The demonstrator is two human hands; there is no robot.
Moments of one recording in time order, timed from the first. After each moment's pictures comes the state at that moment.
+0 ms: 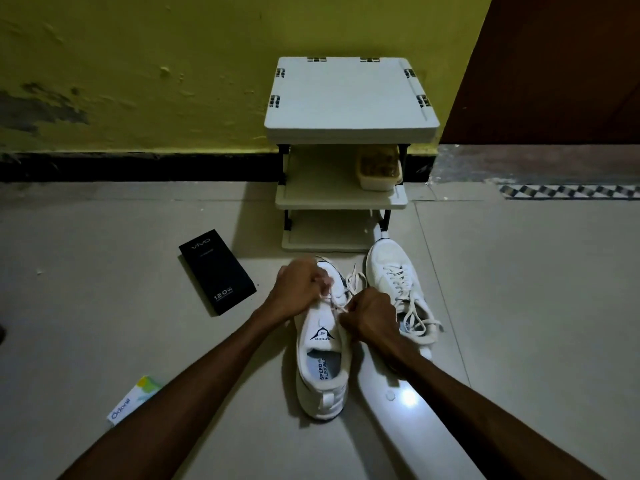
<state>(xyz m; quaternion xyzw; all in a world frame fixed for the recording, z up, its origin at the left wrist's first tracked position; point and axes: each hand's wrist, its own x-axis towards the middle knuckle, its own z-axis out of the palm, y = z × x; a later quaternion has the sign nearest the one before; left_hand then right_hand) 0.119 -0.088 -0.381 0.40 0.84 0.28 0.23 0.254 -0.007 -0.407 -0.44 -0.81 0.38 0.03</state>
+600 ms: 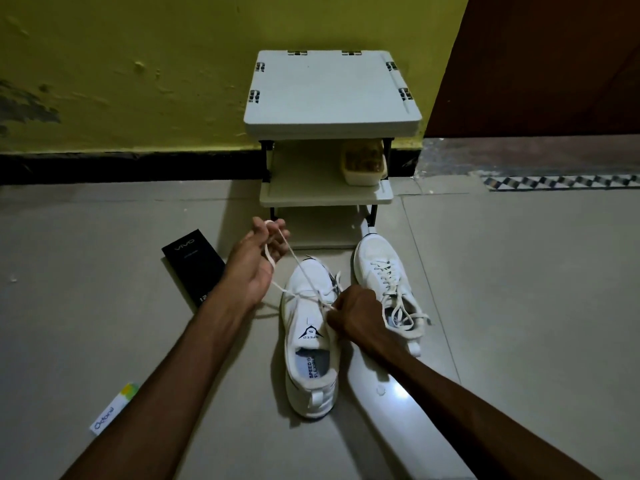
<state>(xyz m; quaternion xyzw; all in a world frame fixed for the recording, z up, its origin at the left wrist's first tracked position) 0.098 -0.092 -0.352 0.03 0.50 0.78 0.36 0.255 -0.004 -0.415 -0.39 -0.83 0.40 0.04</state>
